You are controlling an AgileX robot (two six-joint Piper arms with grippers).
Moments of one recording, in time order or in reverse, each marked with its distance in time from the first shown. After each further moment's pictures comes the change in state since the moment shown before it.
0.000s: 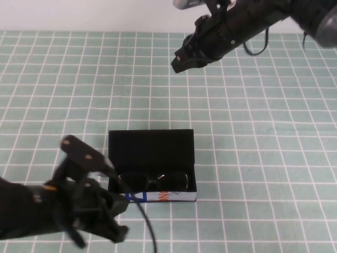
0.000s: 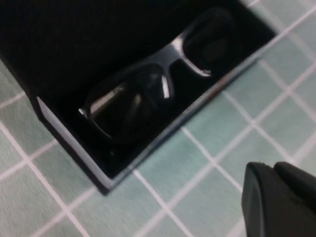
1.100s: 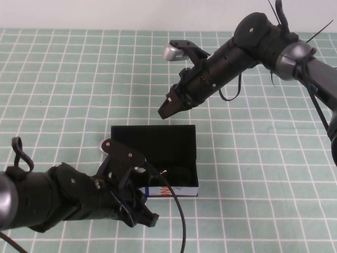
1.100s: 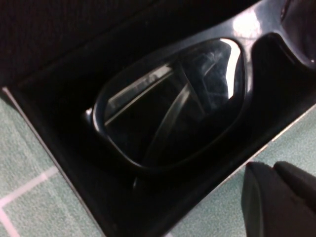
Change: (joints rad) right arm -0.006 0.230 0.000 0.204 0.092 -0.134; left arm -0.137 0.387 -0.133 -0.120 -0.240 0.000
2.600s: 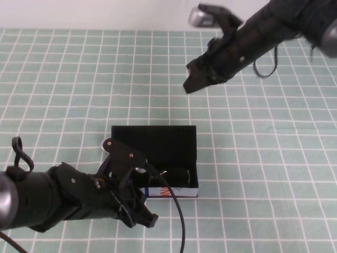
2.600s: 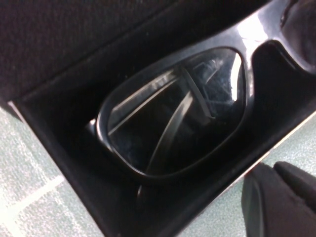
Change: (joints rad) right arm -0.043 -0.227 0.139 -0.142 -0.057 0.207; left arm 0.000 0.000 -0.002 0.000 -0.011 0.041
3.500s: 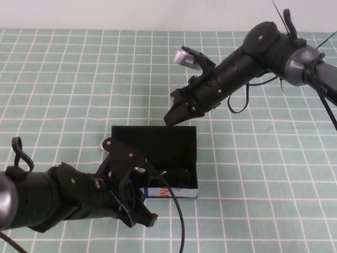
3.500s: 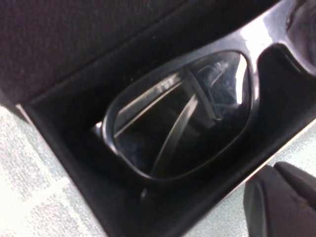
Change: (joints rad) right arm 0.017 0.187 0.002 0.200 0.049 -0.055; left arm 0.000 0.000 0.000 0.000 -0.010 0.002
